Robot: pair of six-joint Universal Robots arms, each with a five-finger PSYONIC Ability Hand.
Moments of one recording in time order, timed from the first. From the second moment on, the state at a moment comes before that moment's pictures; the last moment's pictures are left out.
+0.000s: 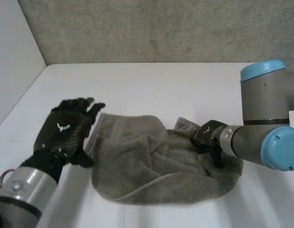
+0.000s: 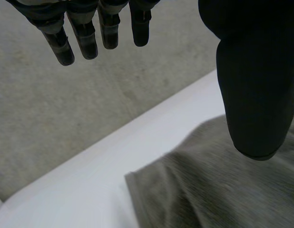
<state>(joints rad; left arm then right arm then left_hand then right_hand) 4.22 -1.41 -2.11 3.44 -1.57 3.34 2.00 -0.92 1.17 0.56 1.46 2.32 0.19 0.18 0.18 0.18 0.03 0.72 0.71 0.72 0.72 0.55</state>
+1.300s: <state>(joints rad) 4.21 -1.87 -1.97 3.47 -1.47 3.35 1.48 -1.49 1.72 -0.14 1.18 2.91 0.93 0.93 0.93 0.91 0.74 1.32 1.32 1.34 1.34 1.15</state>
